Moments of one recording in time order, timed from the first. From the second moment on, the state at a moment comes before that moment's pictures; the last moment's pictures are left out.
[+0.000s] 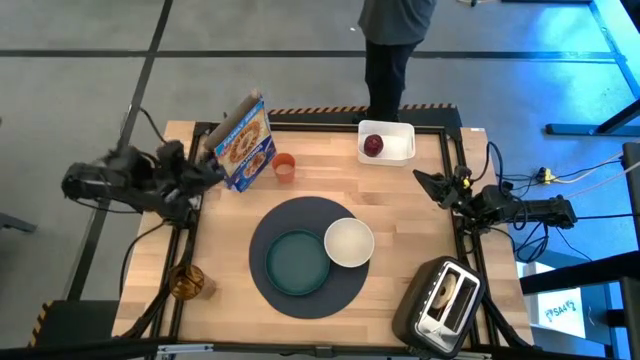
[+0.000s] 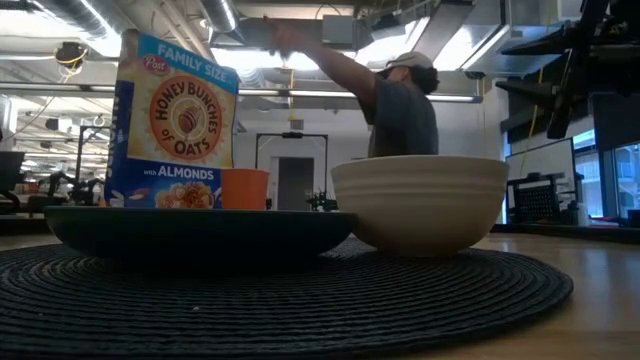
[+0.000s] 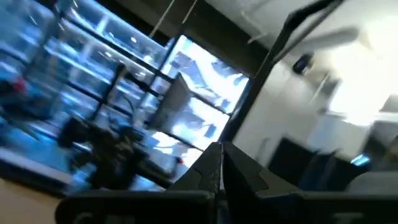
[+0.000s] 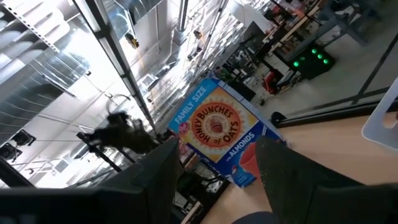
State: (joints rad) left arm -0.13 0.46 0.70 0.13 -0.05 -0.51; right arm 0.08 0.00 0.01 0.29 0.49 0.75
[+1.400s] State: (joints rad) left arm -0.13 0.69 0.96 -1.41 -0.57 -0.89; right arm 0.08 0.00 0.01 0.16 0.58 0.80
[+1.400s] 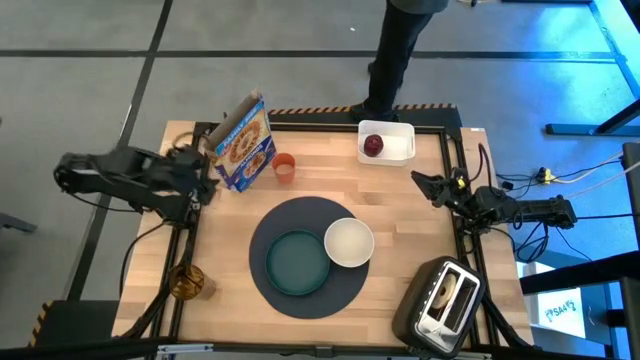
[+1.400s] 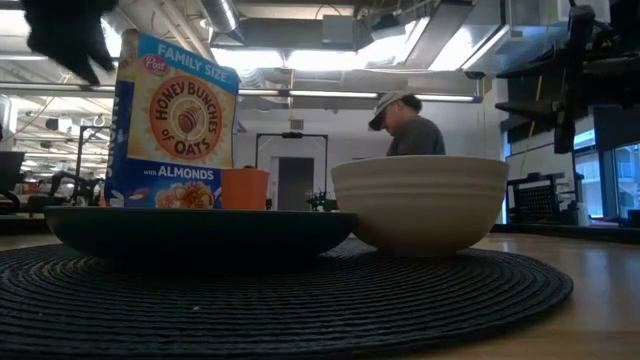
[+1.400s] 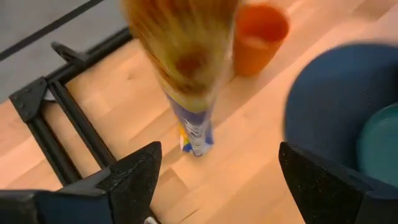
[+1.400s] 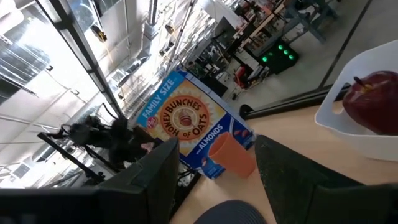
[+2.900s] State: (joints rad) left arm -0.07 0.63 0.67 -1.10 -1.11 -0.93; right arm 0.08 0.00 0.01 0.24 0.55 0.73
